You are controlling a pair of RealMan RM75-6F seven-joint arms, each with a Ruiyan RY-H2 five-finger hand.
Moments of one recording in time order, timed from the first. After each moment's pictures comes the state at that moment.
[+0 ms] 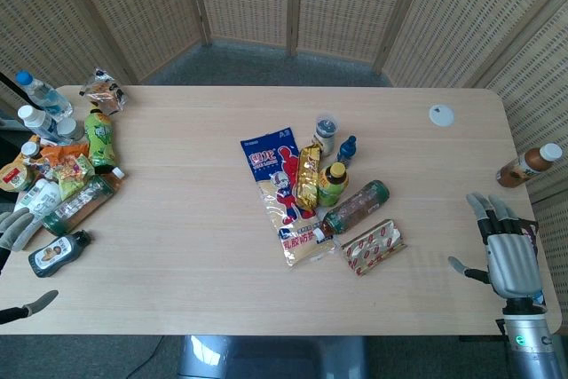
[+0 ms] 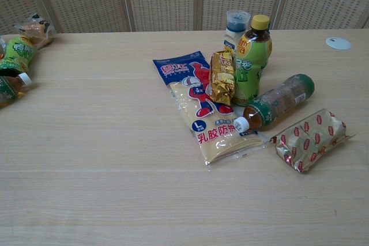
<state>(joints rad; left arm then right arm) 0.03 -0.79 0.07 -1.95 1.76 1.65 -0.16 0.13 -1.20 0.10 -1.62 -1.51 1.50 -0.02</state>
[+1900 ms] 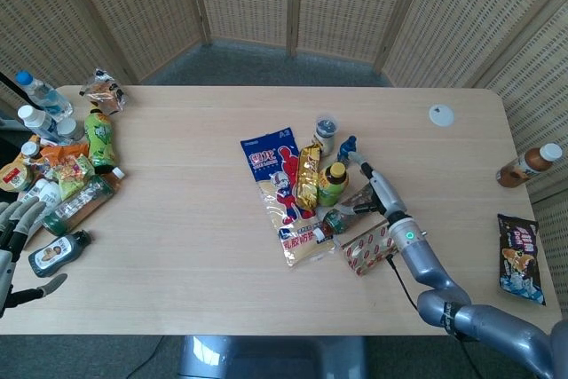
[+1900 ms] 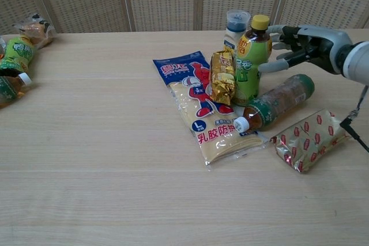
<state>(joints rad) -0.02 -0.89 0.00 -1.94 1.63 1.58 0.02 0.65 -1.59 0.33 -1.26 -1.15 0.77 0.59</state>
